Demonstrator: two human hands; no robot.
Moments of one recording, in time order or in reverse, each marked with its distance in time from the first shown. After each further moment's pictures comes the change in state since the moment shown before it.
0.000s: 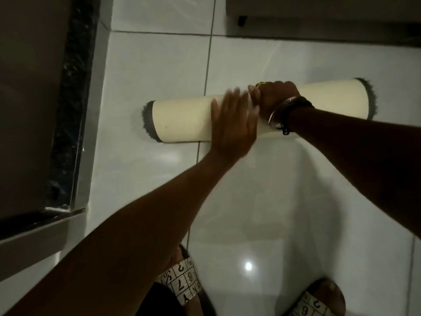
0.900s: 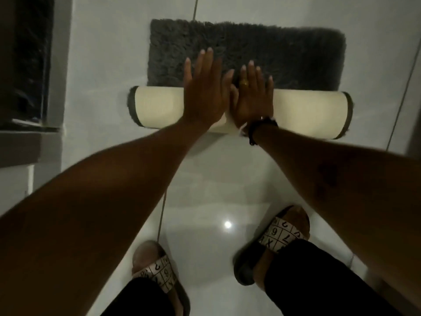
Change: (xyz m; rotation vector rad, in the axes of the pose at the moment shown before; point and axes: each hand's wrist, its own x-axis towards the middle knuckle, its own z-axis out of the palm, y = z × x) left_hand -0.115 -0.001 -0.020 0.154 -0.232 -0.181; right_hand -0.164 -0.042 0.114 0.171 0.100 0.056
